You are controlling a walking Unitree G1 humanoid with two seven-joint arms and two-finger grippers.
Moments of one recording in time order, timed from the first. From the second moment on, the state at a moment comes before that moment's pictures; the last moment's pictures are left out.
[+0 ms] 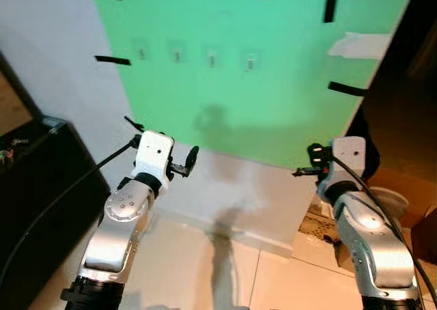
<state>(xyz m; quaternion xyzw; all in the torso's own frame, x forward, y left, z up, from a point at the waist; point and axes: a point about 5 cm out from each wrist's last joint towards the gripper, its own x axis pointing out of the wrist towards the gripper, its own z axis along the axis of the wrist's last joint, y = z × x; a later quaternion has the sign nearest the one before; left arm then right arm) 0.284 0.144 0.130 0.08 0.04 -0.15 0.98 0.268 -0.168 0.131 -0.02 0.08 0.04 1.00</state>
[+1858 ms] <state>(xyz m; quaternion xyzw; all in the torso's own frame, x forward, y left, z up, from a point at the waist) 0.281 0.136 0.130 0.09 0.04 -0.18 0.98 0.264 -0.152 0.131 0.00 0.08 0.13 0.99</state>
